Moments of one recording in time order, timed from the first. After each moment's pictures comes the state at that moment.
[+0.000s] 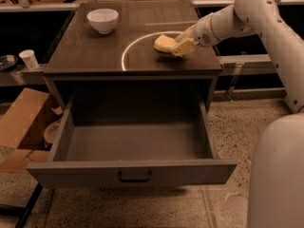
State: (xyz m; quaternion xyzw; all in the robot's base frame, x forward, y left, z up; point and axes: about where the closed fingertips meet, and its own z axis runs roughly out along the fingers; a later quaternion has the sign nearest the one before) arm 0.780 -0.114 0.863 -0.51 0.73 0.16 0.42
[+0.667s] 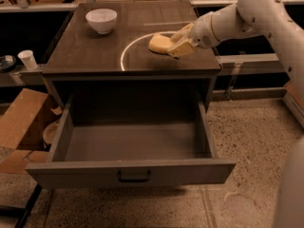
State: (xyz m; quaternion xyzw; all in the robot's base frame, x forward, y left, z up) arm 0.742 -0.095 0.882 -0.55 0.69 0.16 0.44
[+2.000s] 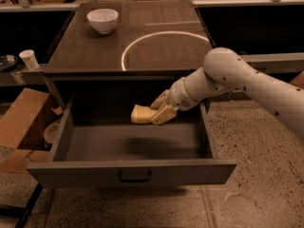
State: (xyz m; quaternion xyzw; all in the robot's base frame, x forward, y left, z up) arm 0.599 -0.027 0.721 -0.61 0.69 0.25 0.30
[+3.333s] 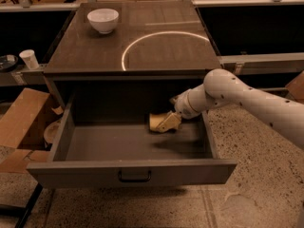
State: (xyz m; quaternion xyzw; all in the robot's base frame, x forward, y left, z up) arm 0.646 -0.065 0.646 -0.52 0.77 0.19 0.30
